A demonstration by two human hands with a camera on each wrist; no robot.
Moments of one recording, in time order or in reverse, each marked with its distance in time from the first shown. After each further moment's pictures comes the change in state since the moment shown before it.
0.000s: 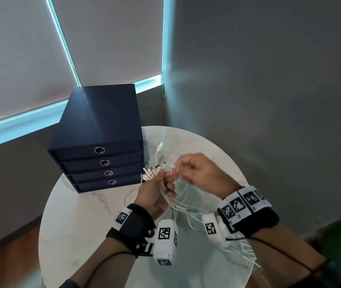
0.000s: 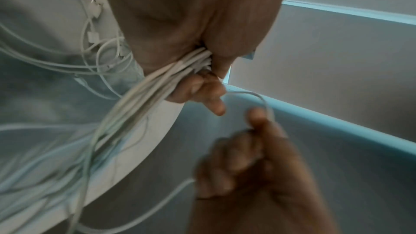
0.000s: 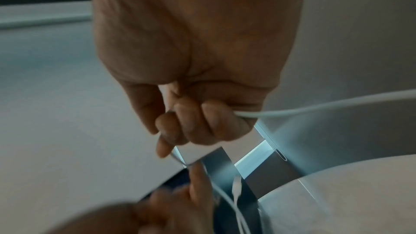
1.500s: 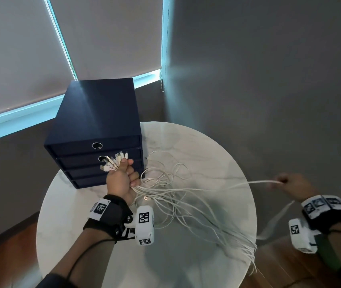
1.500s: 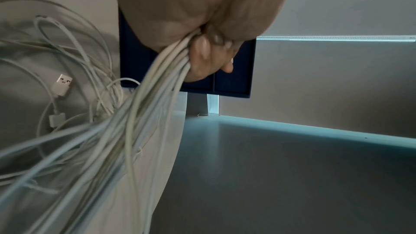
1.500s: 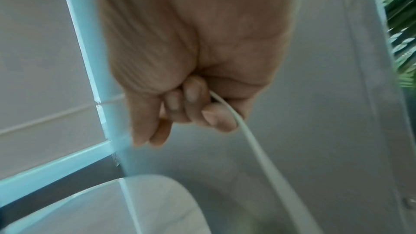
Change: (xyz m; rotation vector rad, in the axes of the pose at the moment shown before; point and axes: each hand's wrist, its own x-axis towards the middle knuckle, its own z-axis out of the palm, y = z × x) left_hand 0.010 0.048 -0.046 -0.007 0.267 0.375; right_hand -0.111 0.154 -0.175 -0.526 0.379 0.739
